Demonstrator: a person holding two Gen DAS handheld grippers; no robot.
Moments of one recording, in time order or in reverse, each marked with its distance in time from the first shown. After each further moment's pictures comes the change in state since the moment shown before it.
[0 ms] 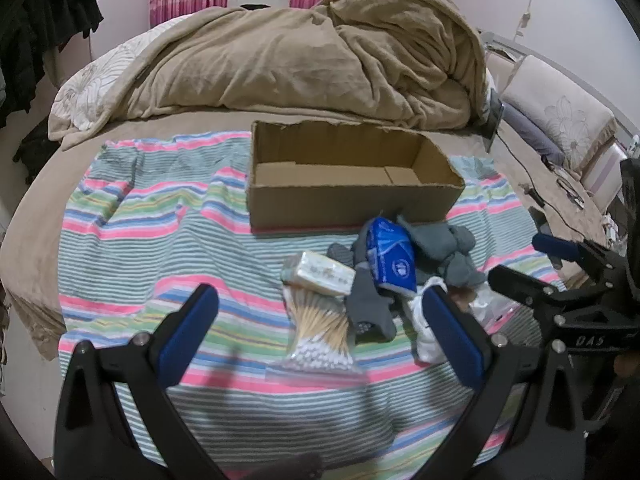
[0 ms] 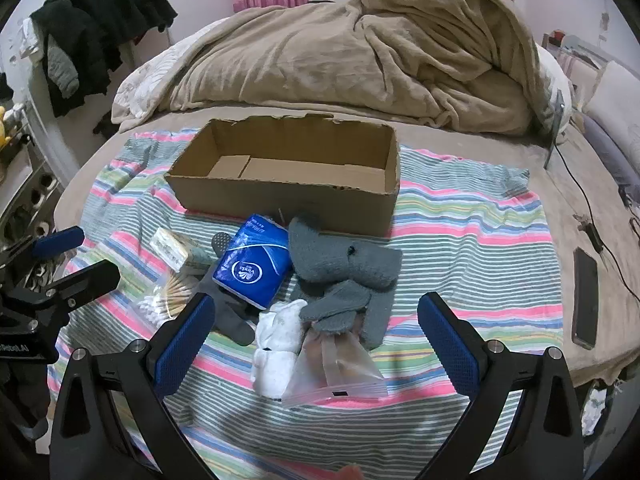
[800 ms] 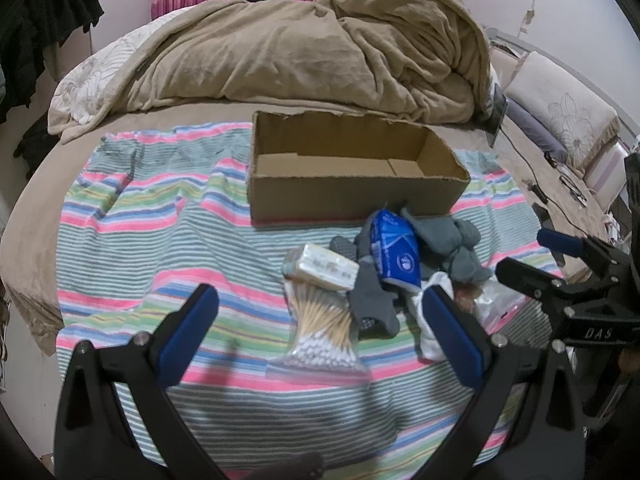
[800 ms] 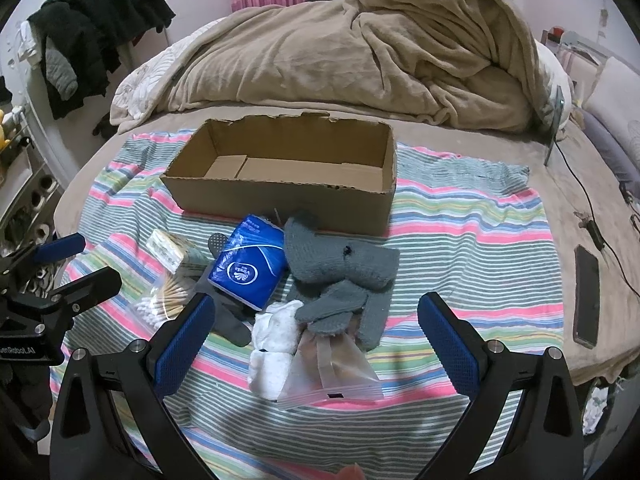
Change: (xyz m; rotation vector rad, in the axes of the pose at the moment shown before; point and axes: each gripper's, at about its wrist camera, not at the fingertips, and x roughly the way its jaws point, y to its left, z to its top) left arm 0.007 0.002 -0.001 -0.005 0.023 0.002; right arm 0.003 -0.003 0.001 0.003 0.006 0.005
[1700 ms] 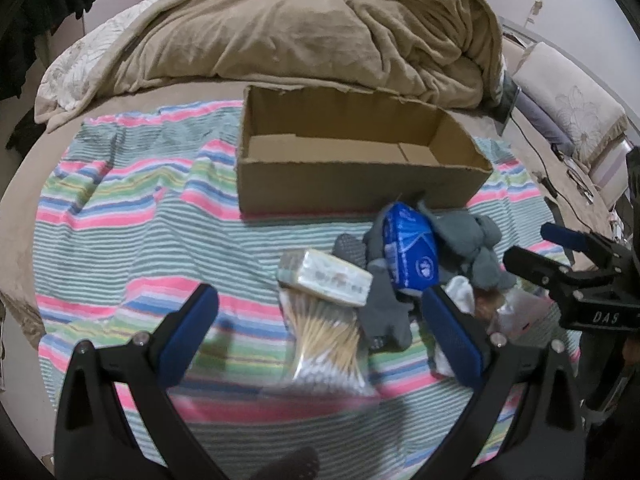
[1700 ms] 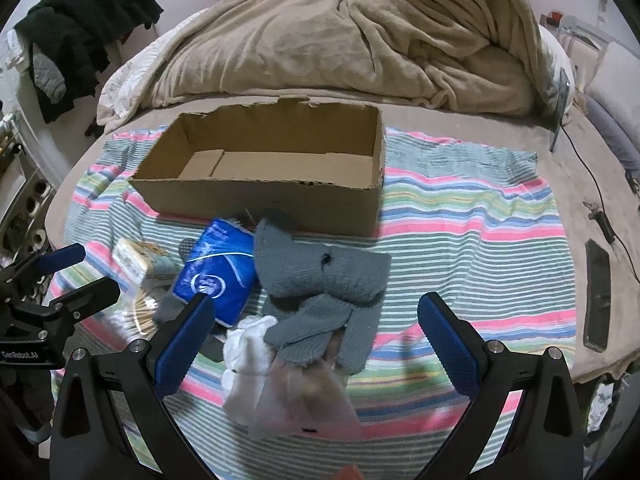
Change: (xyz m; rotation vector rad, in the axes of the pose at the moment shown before) left arm 0.047 0.002 0.009 -0.008 0.072 -0.006; right arm 0.036 -0.022 0.010 0.033 0.050 0.001
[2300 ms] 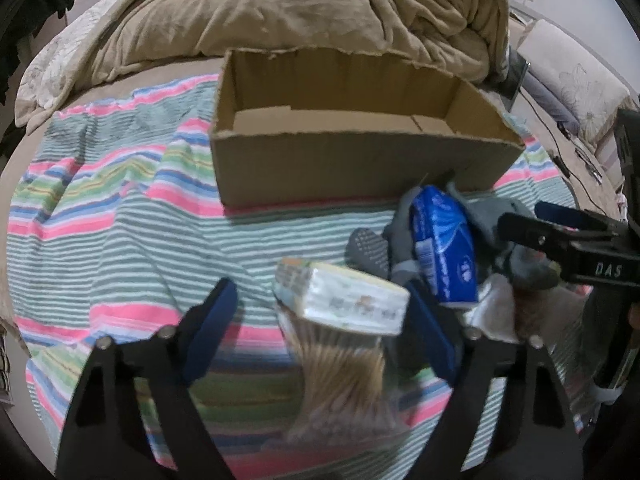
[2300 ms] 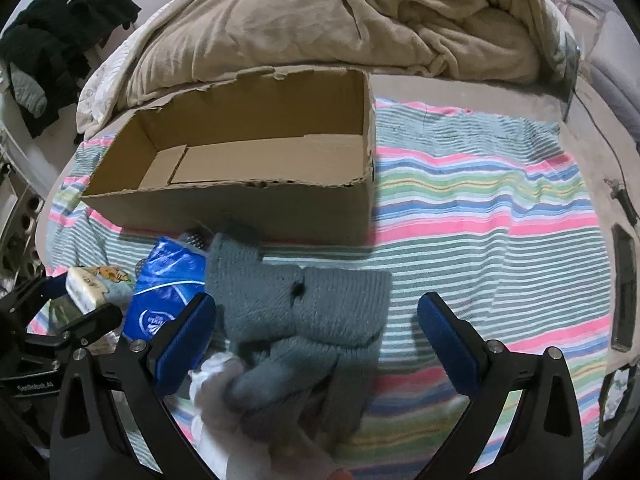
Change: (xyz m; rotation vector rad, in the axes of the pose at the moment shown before) left arm 0.052 0.004 0.006 0.041 0.076 -0.004; right arm 0.058 -0.020 0.015 0.078 0.069 0.024
